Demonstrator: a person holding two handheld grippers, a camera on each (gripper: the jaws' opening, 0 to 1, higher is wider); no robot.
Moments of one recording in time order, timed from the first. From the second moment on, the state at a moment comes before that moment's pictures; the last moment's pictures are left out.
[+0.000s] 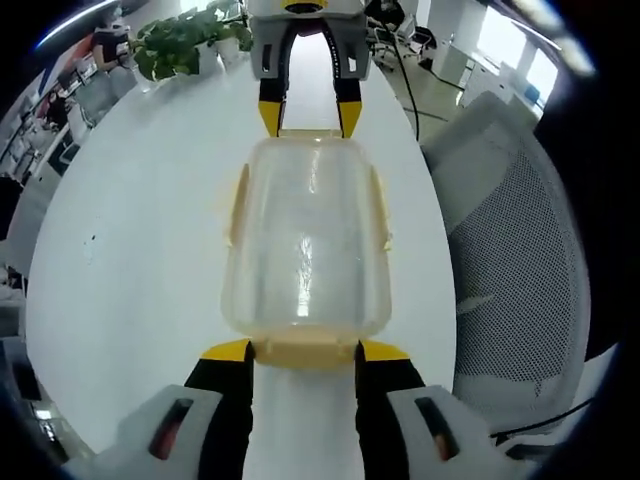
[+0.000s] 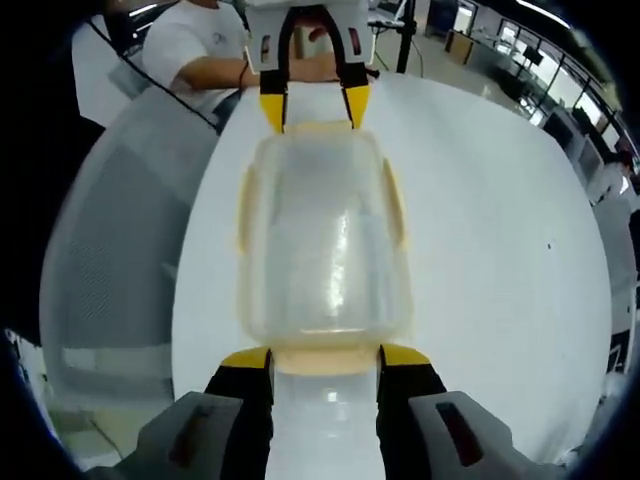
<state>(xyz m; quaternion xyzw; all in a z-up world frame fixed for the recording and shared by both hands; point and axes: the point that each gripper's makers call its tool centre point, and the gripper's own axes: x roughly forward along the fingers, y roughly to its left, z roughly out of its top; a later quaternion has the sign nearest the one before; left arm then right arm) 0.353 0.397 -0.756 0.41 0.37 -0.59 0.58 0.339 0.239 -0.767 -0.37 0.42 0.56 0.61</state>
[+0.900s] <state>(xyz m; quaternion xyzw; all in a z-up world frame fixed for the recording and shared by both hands) 0.350 0.341 -0.758 0.40 0.37 -0.59 0.59 0.338 0.182 -0.768 -0.39 0.42 0.55 0.60</state>
